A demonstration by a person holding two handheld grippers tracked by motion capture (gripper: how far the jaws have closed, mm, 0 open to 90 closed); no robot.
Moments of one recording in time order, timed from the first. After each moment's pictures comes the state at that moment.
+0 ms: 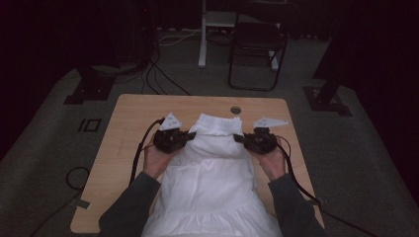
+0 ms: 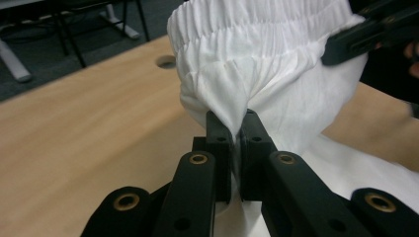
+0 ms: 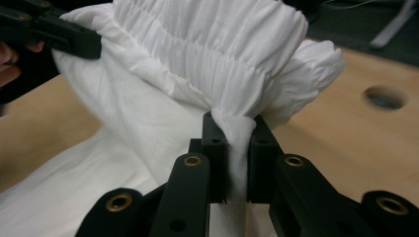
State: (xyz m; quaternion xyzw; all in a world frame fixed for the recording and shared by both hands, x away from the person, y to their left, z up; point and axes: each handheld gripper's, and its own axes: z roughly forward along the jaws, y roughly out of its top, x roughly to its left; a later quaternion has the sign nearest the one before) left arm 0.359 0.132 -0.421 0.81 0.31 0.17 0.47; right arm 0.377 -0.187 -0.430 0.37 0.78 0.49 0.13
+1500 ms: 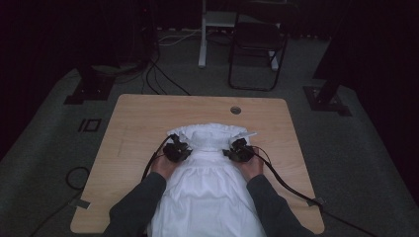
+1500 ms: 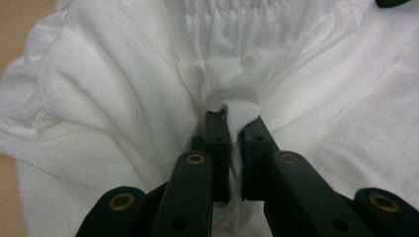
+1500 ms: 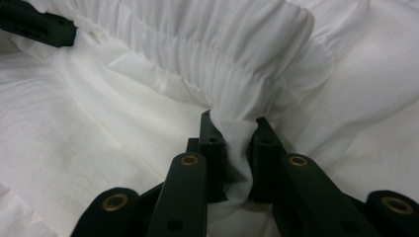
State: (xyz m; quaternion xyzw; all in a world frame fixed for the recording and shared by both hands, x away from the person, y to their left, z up) left arm 0.431 0.118 -0.538 0.87 0.35 0.18 0.29; right arm 0.434 -0.149 -0.553 0.42 0.82 0.38 0.11
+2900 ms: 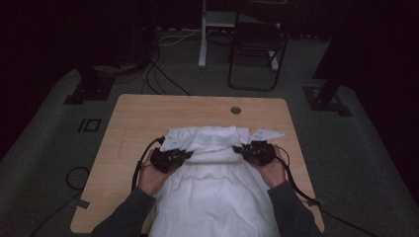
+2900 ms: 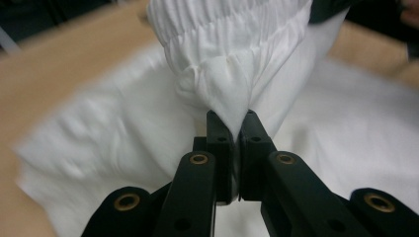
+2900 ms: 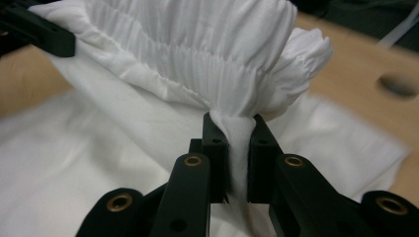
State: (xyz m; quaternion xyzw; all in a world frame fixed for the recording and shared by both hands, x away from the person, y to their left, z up) left arm 0.323 0.132 -0.454 0.84 0.30 0.16 0.41; right arm 0.355 -0.184 -0.455 0.33 0.81 0.46 0.15
